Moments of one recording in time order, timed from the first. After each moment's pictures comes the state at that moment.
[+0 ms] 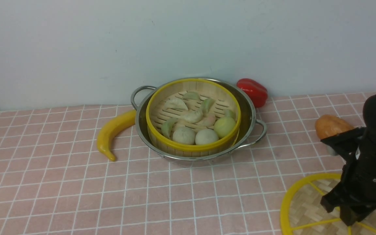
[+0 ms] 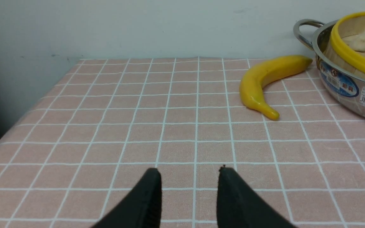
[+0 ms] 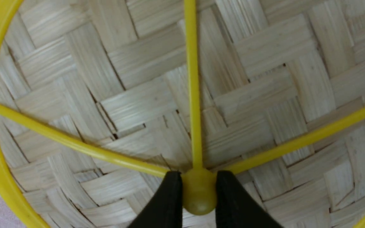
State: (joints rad) right arm 0.26 1.73 -1.00 0.02 1.11 0.03; left arm 0.17 0.00 0.01 -0.10 0.34 0.13
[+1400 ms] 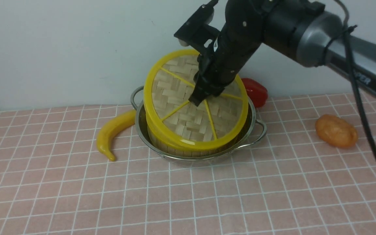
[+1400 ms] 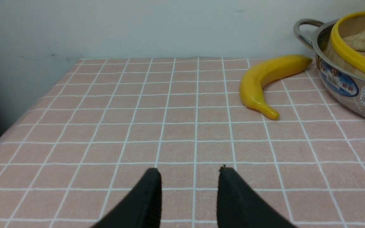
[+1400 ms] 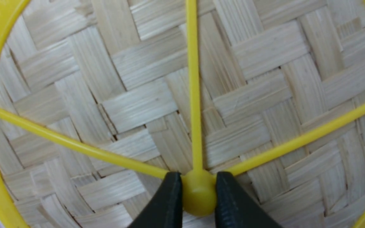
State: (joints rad) right arm 0.59 2.21 -2.17 0.02 1.15 -0.31; left arm 0.17 0.00 0.01 -0.10 0.34 0.13
